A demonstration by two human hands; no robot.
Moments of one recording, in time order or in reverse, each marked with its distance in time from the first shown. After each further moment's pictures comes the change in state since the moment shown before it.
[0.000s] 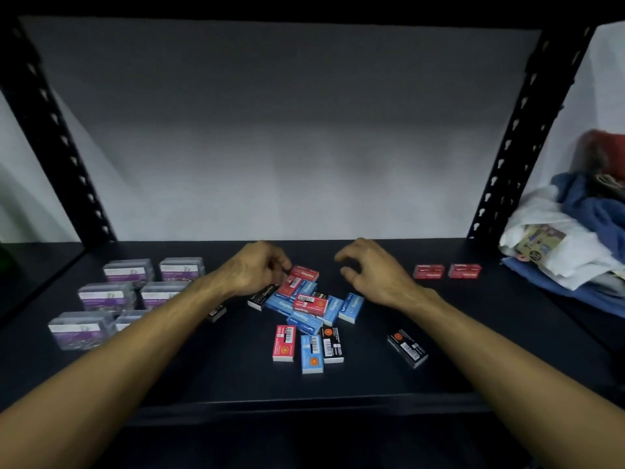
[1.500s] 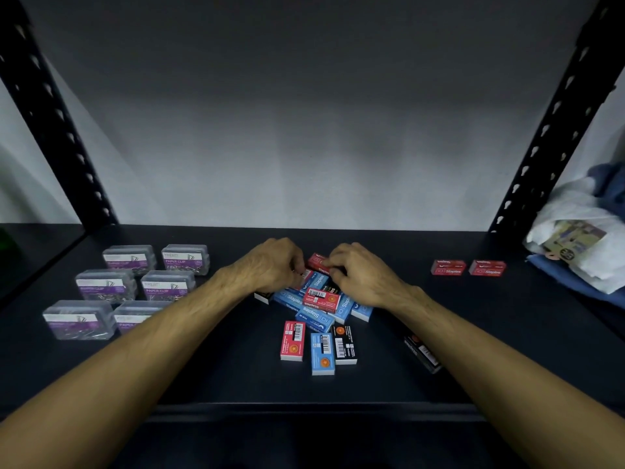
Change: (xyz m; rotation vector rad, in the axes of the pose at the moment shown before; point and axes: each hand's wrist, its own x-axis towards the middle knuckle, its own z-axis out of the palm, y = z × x) left_hand 0.012 0.014 0.014 0.196 -0.107 -0.085; right_hand 0.026 -0.014 0.039 -0.053 -0.175 -0.078
